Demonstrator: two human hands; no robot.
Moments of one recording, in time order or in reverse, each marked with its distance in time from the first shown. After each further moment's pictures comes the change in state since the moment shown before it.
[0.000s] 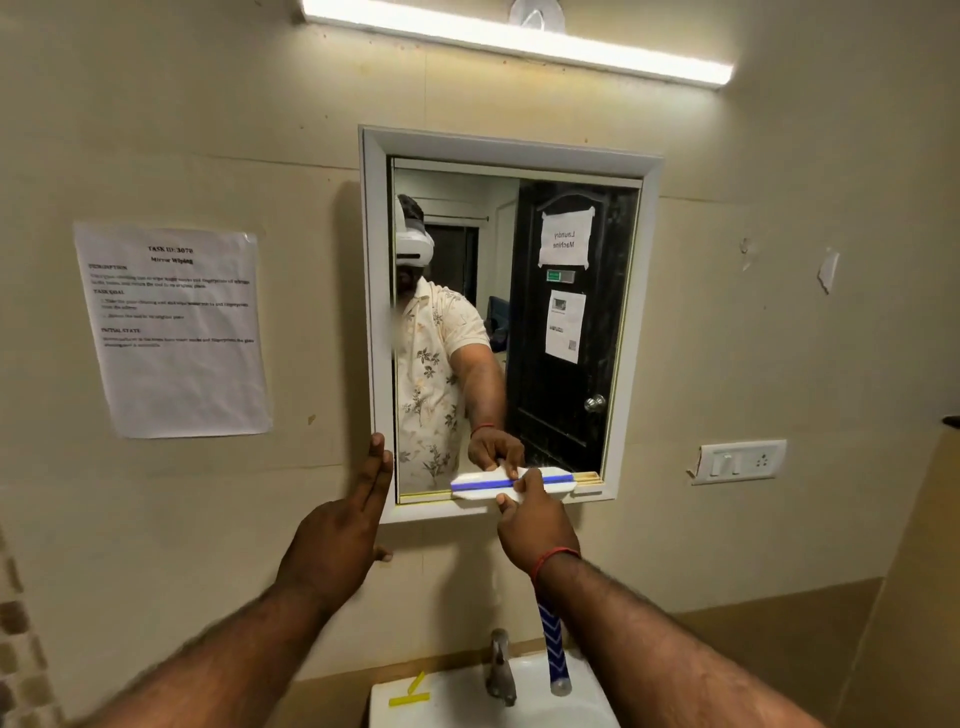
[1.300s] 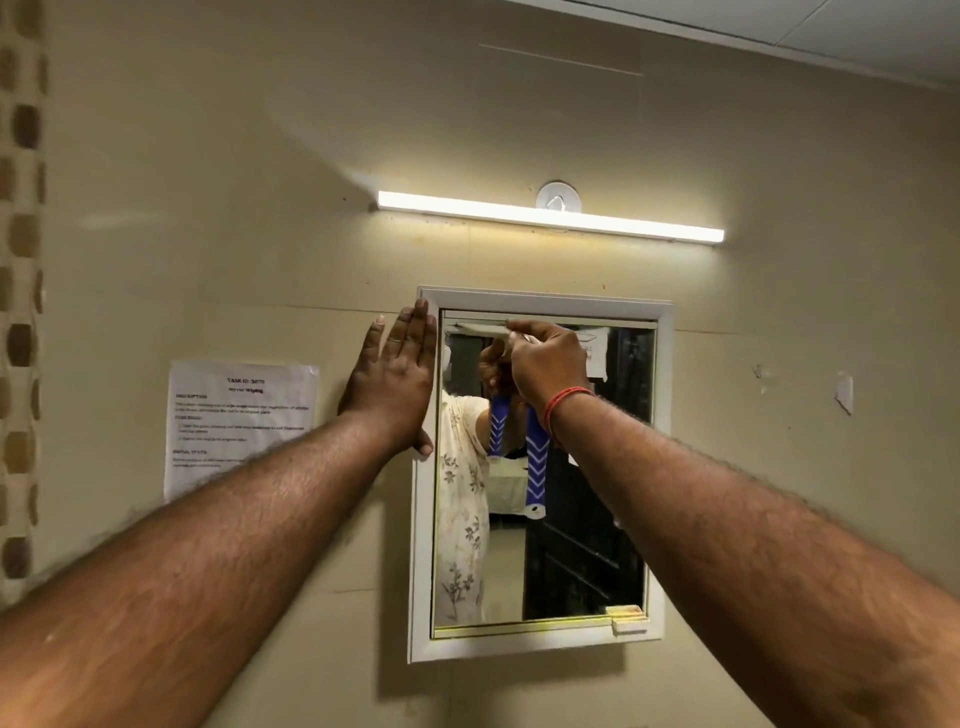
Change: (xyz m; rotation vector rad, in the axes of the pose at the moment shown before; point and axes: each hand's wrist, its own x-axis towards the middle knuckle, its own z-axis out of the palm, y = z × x) left_hand 0.165 0.030 -0.270 0.417 0.222 -0.081; right_hand 0.067 -0.271 -0.182 0.656 0.238 -0.451
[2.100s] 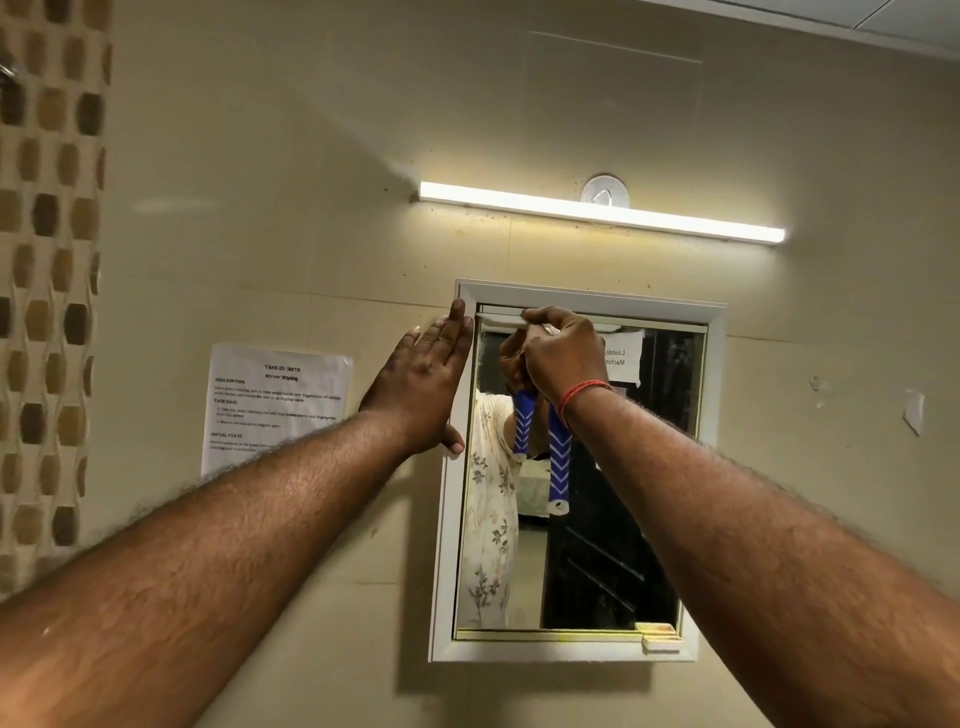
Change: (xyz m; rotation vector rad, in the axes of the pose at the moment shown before) left_hand 0.000 -0.013 0.018 -0.168 0.062 0.083; right_hand 0.010 0.000 0.028 -0.133 -0.022 -0.136
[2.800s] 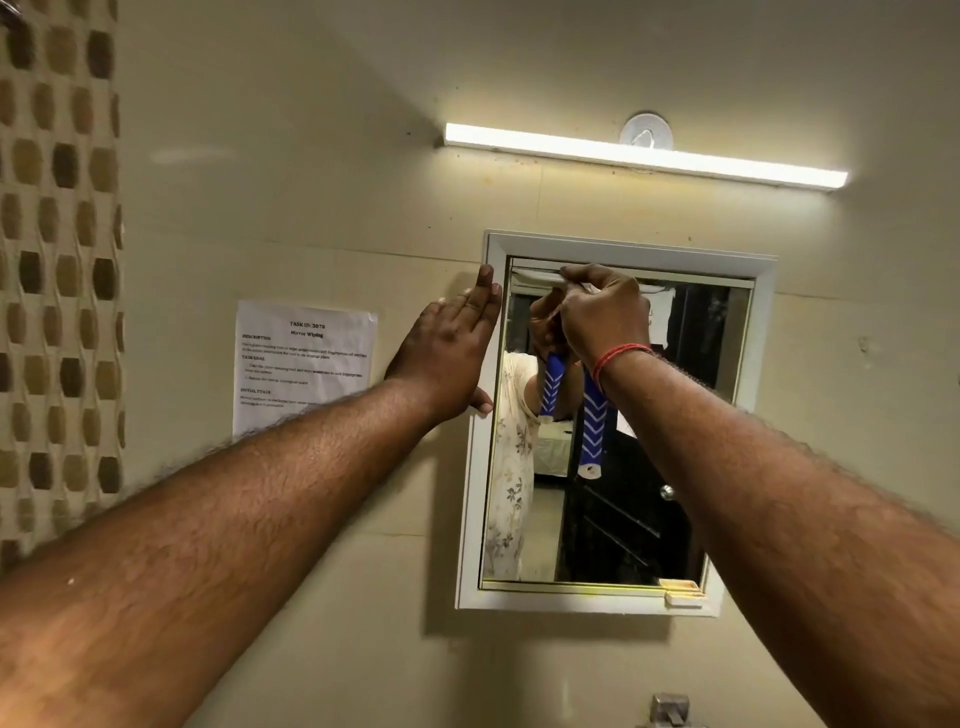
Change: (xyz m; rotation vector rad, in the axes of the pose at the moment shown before) left_hand -0.012 0.002 0.005 -0.026 0.017 0.012; right_hand 0.000 0.007 -0.004 0.004 0.064 0.013
